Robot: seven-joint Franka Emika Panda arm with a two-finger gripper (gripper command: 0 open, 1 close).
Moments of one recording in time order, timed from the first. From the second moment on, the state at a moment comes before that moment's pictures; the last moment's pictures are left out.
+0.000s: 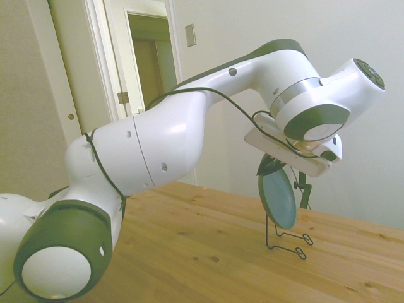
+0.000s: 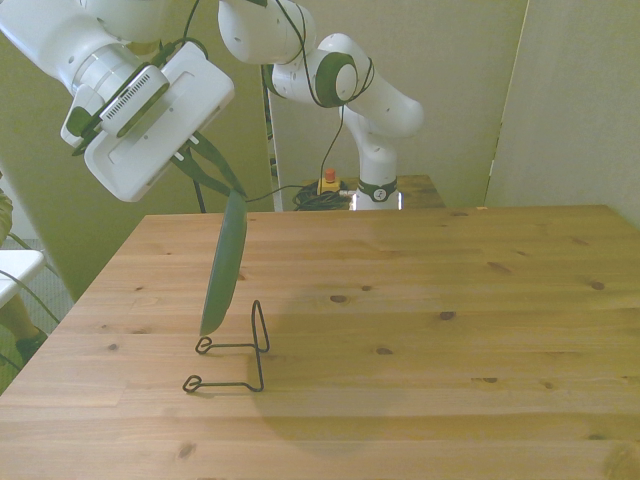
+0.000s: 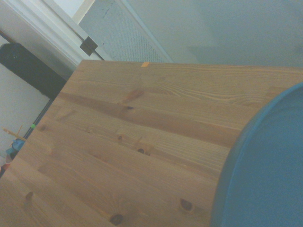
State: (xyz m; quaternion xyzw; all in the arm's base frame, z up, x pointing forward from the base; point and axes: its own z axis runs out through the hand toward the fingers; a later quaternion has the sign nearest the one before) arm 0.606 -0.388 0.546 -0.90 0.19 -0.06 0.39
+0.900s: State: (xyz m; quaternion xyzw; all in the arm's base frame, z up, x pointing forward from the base) arm 0.624 -0.390 0.481 -0.89 0.18 -0.02 0.42
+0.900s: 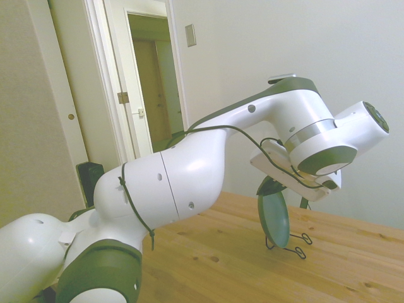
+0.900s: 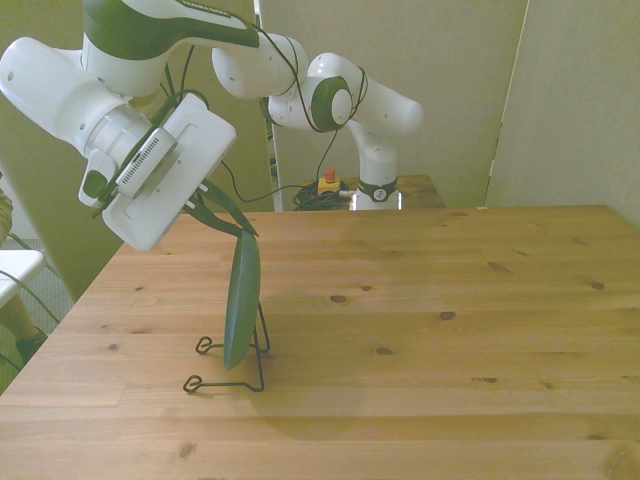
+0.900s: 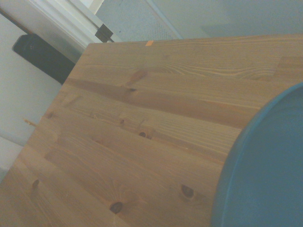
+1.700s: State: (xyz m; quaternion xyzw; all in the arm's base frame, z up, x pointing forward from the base) arm 0.625 -0.391 0.482 -0.89 0.18 -0.03 0.42
